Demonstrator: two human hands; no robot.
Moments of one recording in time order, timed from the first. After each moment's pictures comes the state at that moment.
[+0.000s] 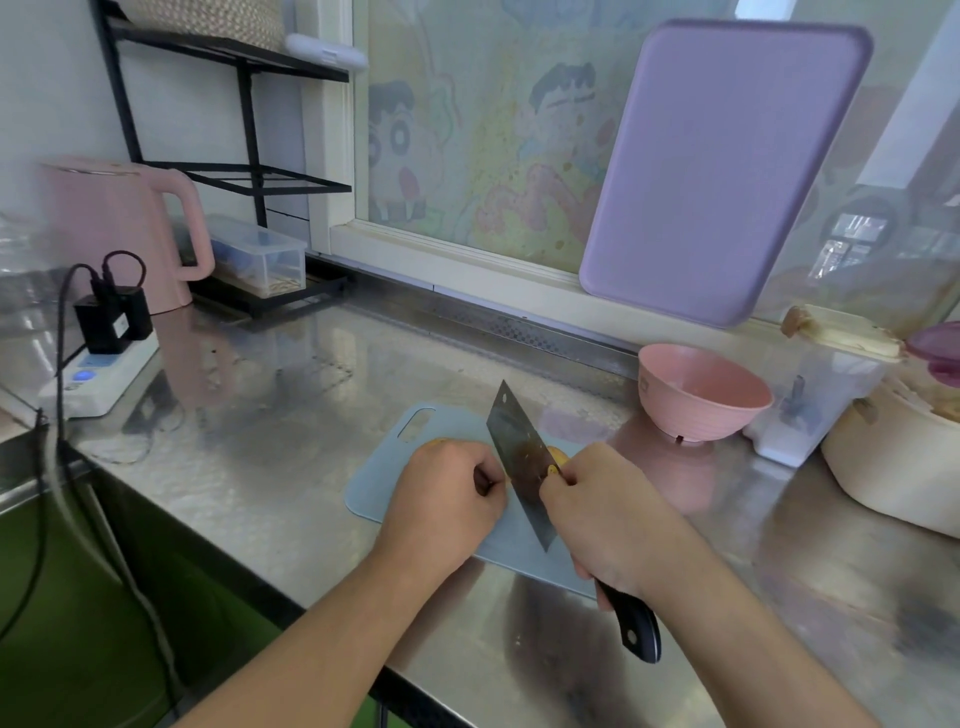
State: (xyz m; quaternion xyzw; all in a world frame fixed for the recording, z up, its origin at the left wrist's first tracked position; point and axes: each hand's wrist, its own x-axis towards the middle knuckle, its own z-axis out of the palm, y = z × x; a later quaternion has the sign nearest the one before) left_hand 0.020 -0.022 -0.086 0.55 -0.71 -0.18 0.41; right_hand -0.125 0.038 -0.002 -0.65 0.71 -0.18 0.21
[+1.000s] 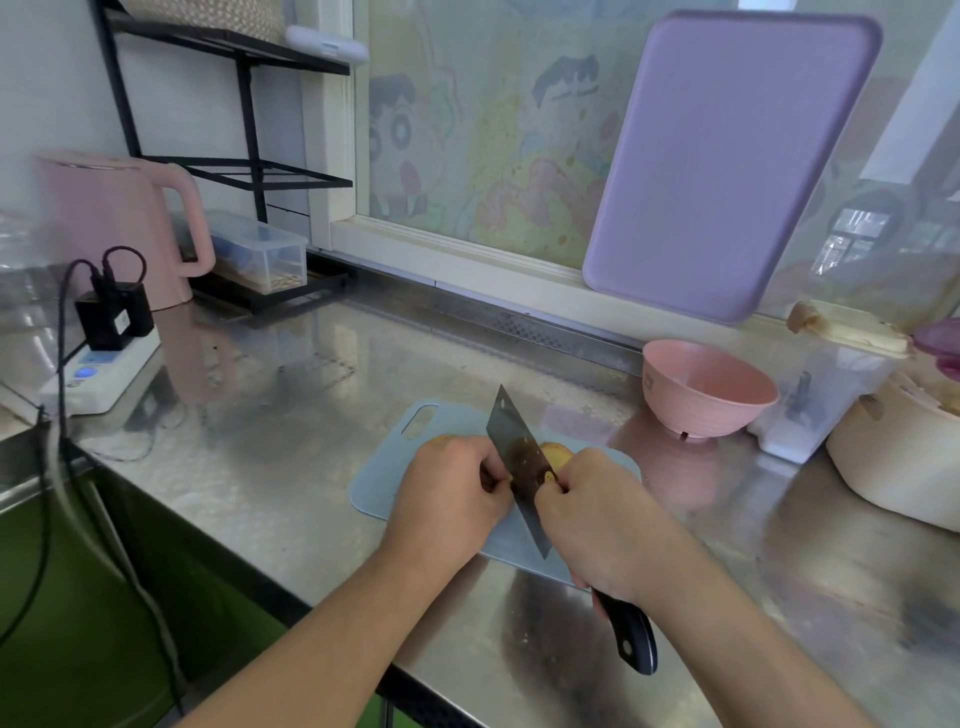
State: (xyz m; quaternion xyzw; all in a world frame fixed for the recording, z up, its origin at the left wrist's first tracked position) left_hand 0.020 -0.025 -0.089 0.55 -0.71 -0.17 0.41; right_hand -0.116 0.036 -0.009 -0.65 0.71 -0.16 0.20
